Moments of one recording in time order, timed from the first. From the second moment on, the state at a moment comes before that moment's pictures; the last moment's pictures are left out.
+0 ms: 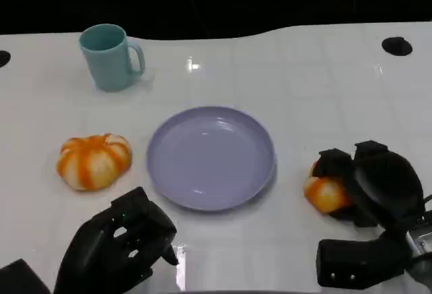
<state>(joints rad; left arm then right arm) 0.17 0.03 0.00 0.08 -0.29 -0.31 -0.49 -0.42 -0.31 0.44 0.75 -0.93 -0.26 -0.59</state>
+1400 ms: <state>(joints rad) 0.17 0.02 -0.01 0.09 -0.29 -0.32 -0.49 -0.74 -0.01 0.44 0.98 -0.64 -0.51 -0.46</state>
